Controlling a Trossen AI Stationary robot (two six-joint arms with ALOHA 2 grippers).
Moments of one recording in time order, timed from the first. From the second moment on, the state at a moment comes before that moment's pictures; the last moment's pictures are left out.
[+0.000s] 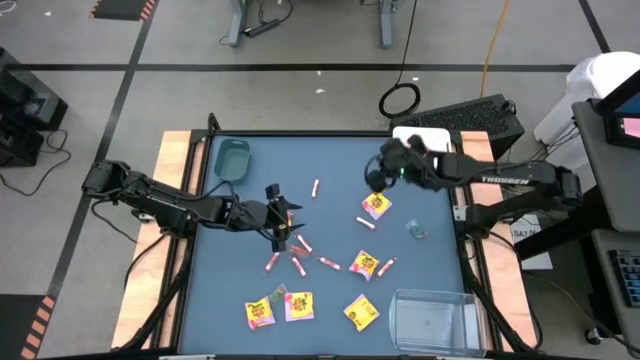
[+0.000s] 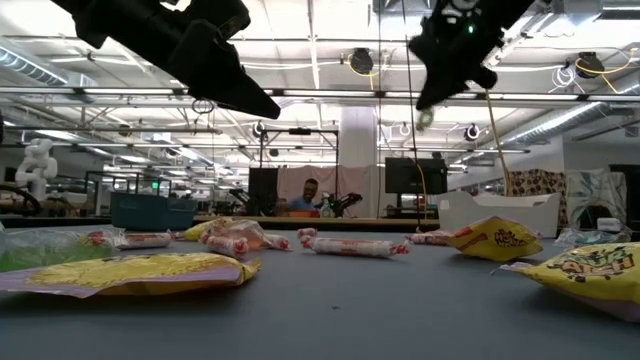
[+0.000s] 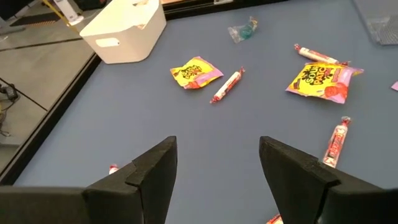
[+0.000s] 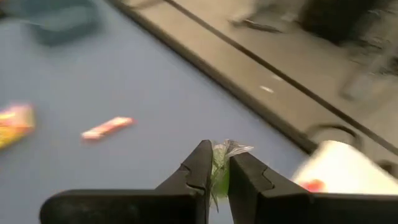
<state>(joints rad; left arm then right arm) -0.15 1.31 0.65 0.17 -0.34 0.06 -0.20 1.22 1.01 -0.55 0.55 0.39</state>
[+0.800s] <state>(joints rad) -0.15 1.31 0.65 0.16 -0.29 0.04 -0.79 1.30 0.91 -0.63 0.42 0.27</state>
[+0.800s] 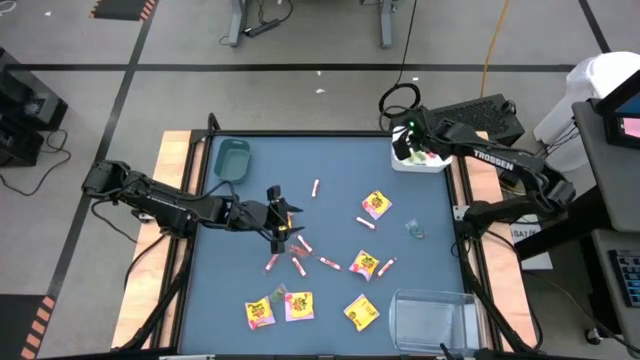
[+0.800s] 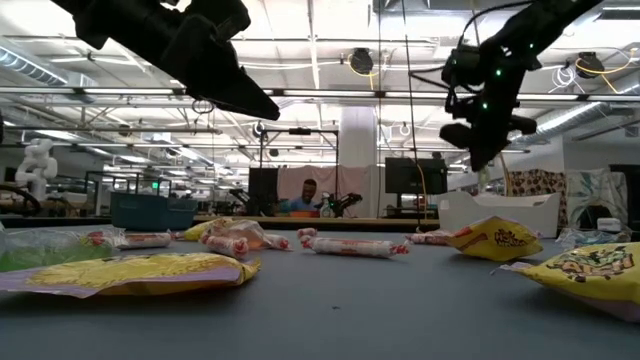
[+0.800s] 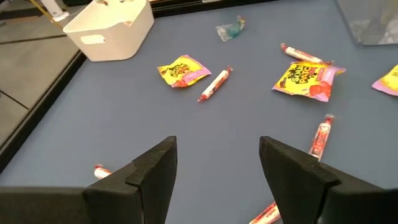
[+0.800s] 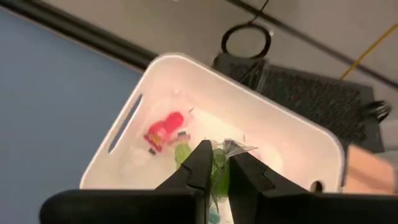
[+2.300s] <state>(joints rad) -0.30 1.50 0.65 0.04 -0.24 -0.23 0.11 1.02 0.87 -0.48 0.45 0.36</state>
